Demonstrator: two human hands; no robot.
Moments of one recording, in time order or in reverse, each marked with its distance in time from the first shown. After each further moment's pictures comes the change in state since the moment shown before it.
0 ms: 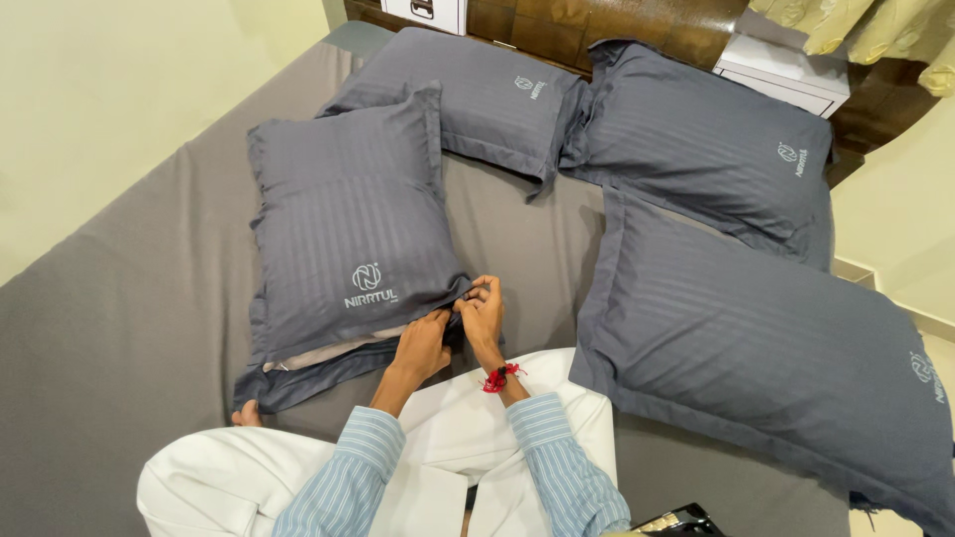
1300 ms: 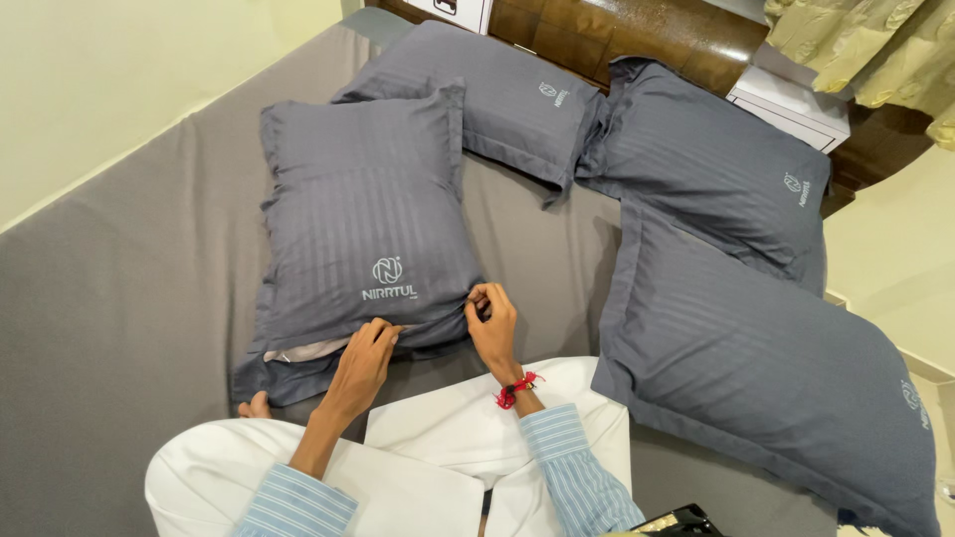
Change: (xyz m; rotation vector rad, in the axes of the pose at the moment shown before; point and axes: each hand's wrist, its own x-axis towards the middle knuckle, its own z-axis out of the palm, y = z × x) left_hand -0.087 -0.036 -0.102 -0.096 0.266 0.109; right_hand -0.044 -0.070 0.029 -0.505 -0.089 -0.463
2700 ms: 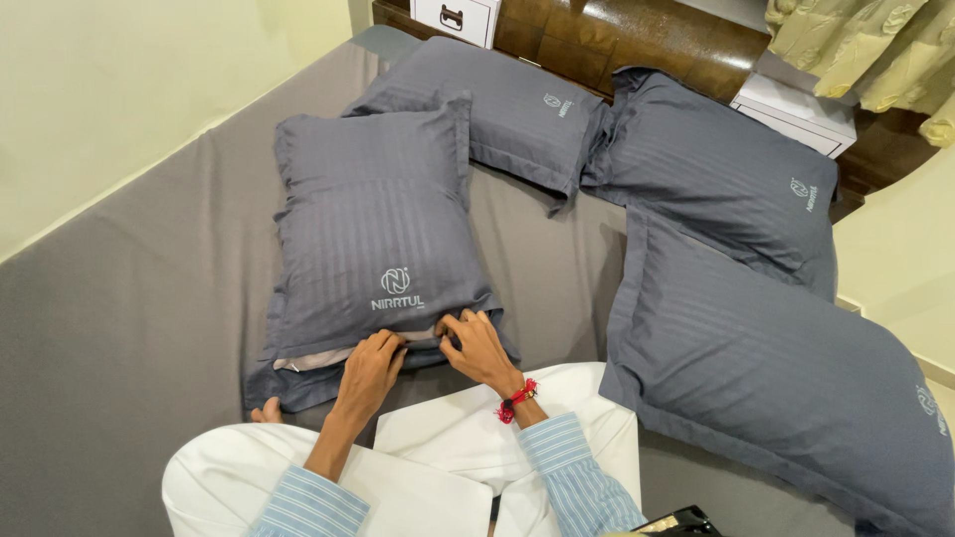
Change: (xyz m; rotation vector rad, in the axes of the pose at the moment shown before) left_hand -0.005 -0.023 0.020 0.169 0.078 -0.019; right_hand -0.009 -0.029 -0.002 -0.347 -0.585 -0.236
